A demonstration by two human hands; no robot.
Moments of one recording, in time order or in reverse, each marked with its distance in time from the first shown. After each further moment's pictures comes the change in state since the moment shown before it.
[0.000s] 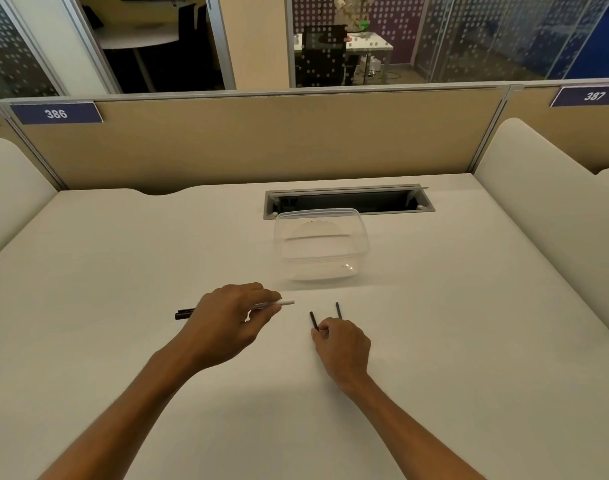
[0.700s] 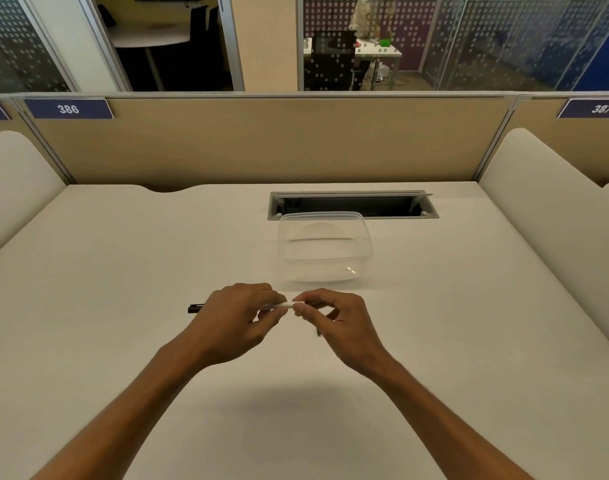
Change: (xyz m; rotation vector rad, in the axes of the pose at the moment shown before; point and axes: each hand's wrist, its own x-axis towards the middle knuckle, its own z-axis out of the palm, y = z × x) left_hand 0.002 0.003 0.002 0.024 -0.059 0.027; right_hand 0.001 -0.051 -0.104 0.759 -0.217 -0.360
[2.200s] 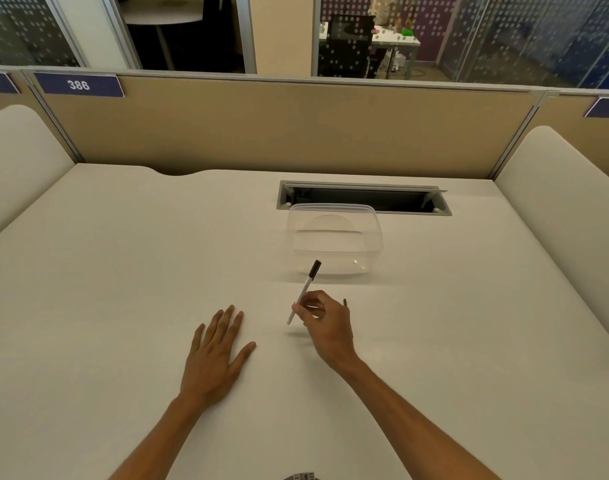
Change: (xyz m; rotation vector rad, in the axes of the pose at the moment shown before) left_hand -0.081 -0.112 0.147 0.219 -0.031 -0.460; right_hand 0.009 0.082 0.055 0.098 0.149 0.217
